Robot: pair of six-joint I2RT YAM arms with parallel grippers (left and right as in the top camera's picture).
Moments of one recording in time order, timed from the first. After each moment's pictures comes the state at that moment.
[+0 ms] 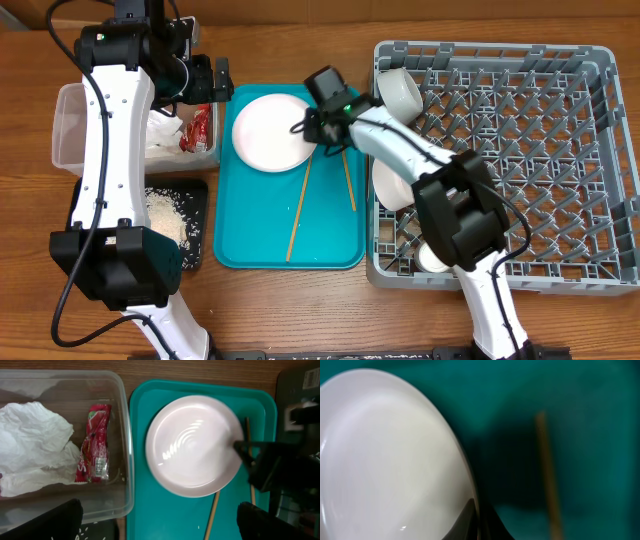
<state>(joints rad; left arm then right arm) 0.04 1.95 2.05 -1.29 0.20 -0.06 0.54 2.32 1.85 -0.62 -0.01 0.62</state>
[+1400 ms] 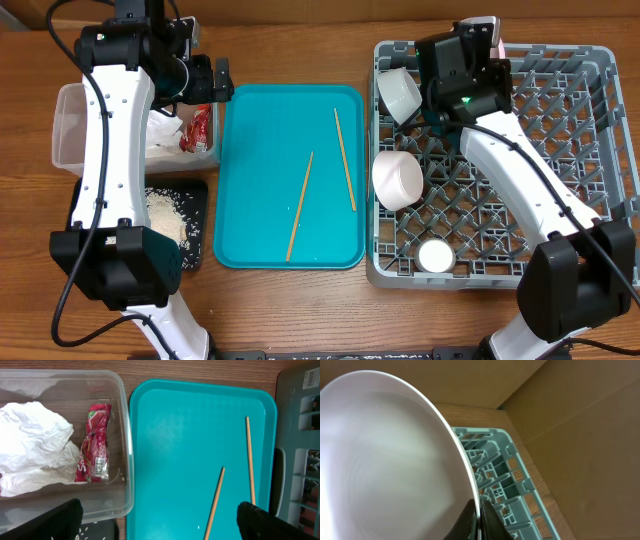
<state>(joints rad) 0.04 1.95 2.05 -1.29 0.20 -0.06 0.30 1.80 1.48 -0.54 1.00 0.09</state>
